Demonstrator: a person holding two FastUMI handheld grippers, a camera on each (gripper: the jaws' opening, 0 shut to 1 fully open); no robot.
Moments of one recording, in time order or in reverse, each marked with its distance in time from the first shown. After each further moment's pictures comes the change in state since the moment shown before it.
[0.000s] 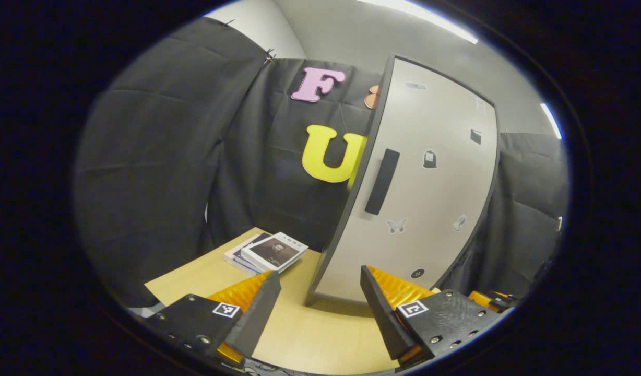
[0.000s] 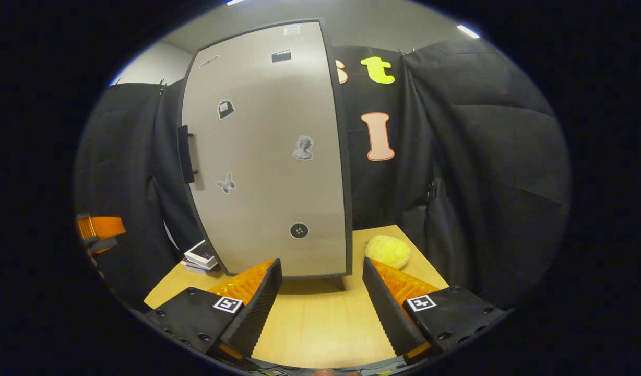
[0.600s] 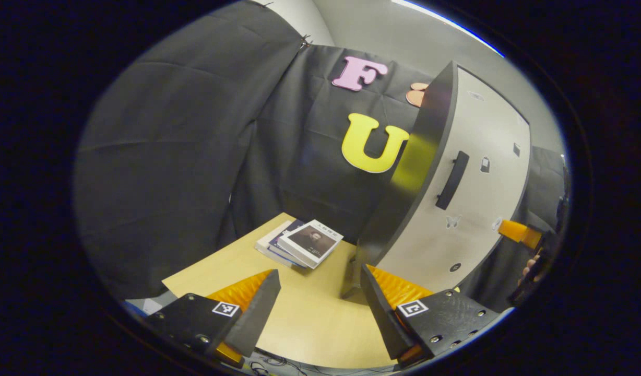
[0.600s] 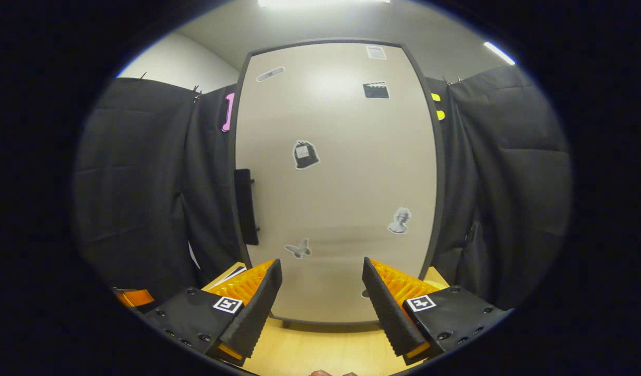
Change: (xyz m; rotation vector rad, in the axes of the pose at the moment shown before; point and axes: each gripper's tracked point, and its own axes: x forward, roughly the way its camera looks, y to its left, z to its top) left arm 0.009 0.148 -0.016 -0.071 0.066 0.074; right arm 0.039 0.153 0.109 -0.078 -0.153 0.167
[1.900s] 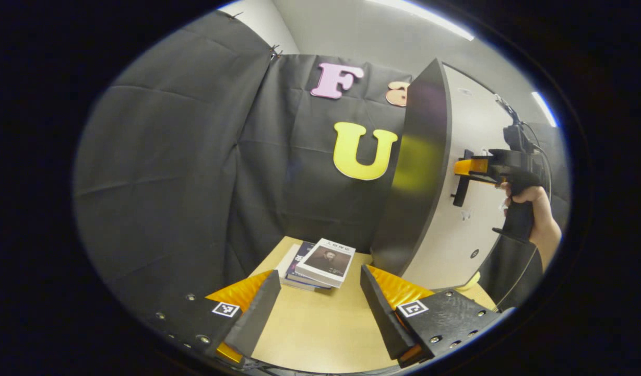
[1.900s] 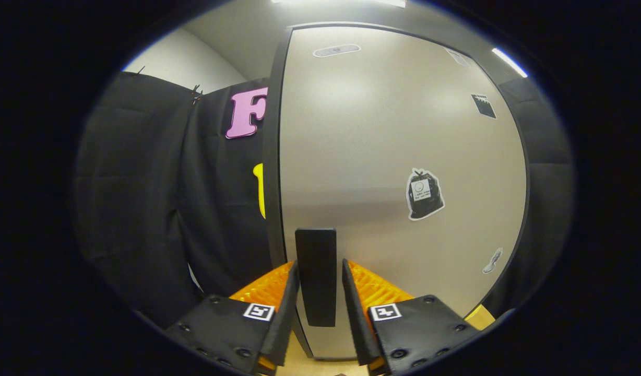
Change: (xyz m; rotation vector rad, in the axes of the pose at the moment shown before) left arm 0.040 0.063 0.054 0.199 -0.068 -0.091; right arm 0.131 0.102 0.044 0.033 -0.023 -0.043
